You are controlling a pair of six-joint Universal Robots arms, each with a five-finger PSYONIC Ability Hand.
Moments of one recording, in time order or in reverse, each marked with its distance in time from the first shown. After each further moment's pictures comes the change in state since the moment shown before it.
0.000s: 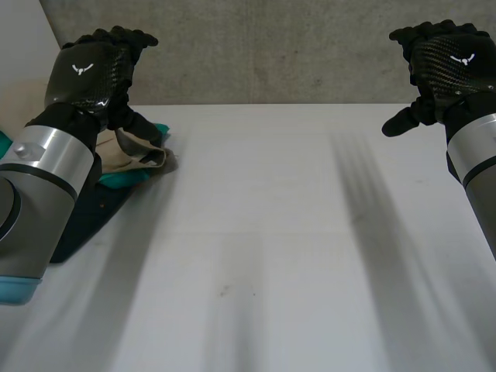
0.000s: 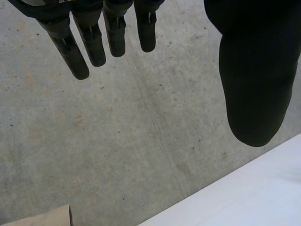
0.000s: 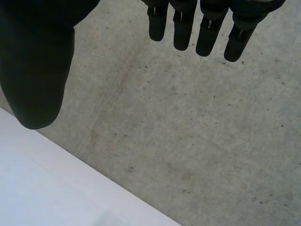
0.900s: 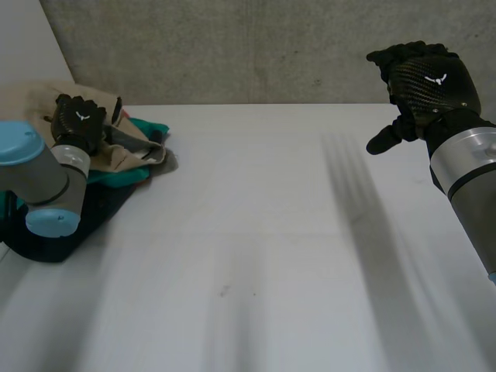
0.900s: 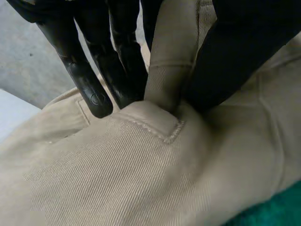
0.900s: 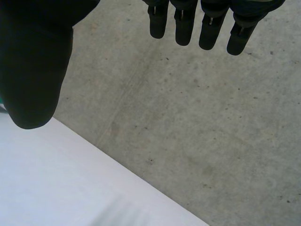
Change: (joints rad) left arm 0.271 -0.738 0.449 0.191 0.009 0.694; right arm 0.010 0.041 0.012 0.006 -0.059 -0.014; left_hand 0.812 0.894 0.887 0.894 0.837; right_hand -0.031 -0.052 -0.067 -0.065 -0.055
